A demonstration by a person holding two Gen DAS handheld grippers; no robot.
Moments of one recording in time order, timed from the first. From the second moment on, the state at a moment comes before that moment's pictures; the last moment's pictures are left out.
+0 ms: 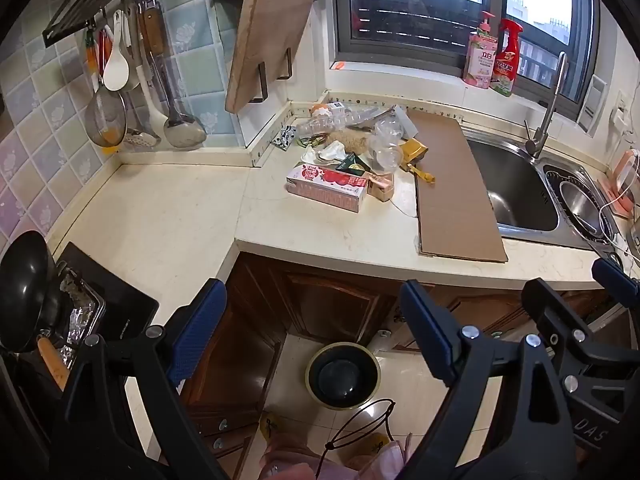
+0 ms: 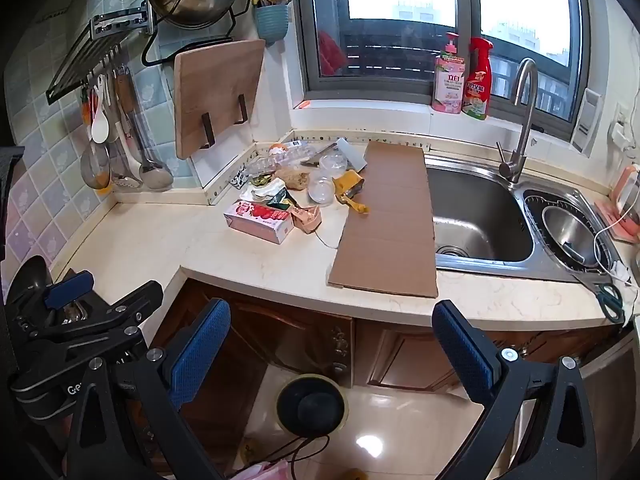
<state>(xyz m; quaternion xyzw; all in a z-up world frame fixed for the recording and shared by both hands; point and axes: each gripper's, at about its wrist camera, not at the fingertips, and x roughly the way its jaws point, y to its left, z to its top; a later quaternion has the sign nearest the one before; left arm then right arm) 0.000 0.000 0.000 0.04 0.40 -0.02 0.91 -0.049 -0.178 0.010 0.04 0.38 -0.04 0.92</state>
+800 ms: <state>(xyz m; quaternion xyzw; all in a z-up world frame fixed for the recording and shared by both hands) -0.004 -0.003 -0.003 0.03 0.40 -0.02 0.91 -0.045 -0.174 0.009 0.03 0.38 -0.04 0.92</state>
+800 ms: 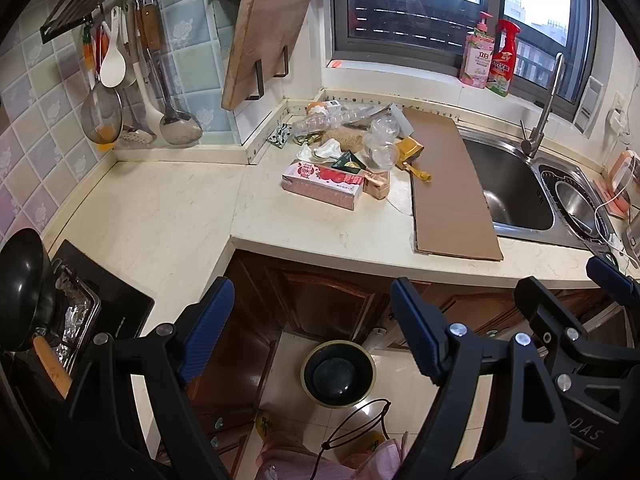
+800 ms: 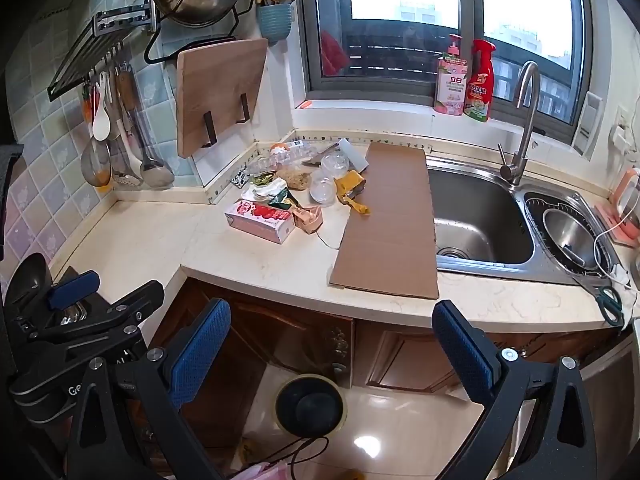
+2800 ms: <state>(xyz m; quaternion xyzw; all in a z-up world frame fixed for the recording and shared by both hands) -0.033 -0.015 0.006 -0.01 0.39 -0.01 0.92 -0.062 -0.190 0.017 0.03 0.36 0.01 0.93</state>
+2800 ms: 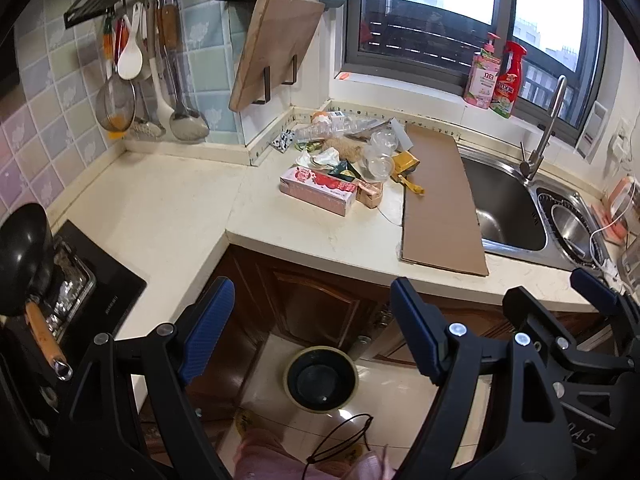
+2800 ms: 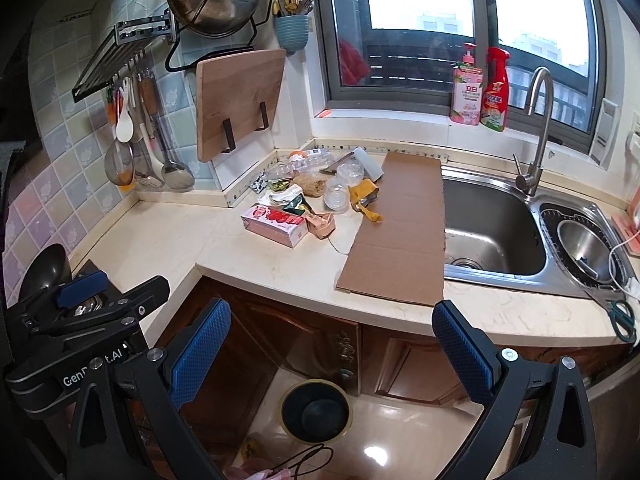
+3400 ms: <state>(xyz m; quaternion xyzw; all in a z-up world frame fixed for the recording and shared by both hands) 0.038 0.005 0.004 -0.02 0.45 -0.02 0.89 0.003 -0.172 0.014 0.04 0.37 0.04 0.93</state>
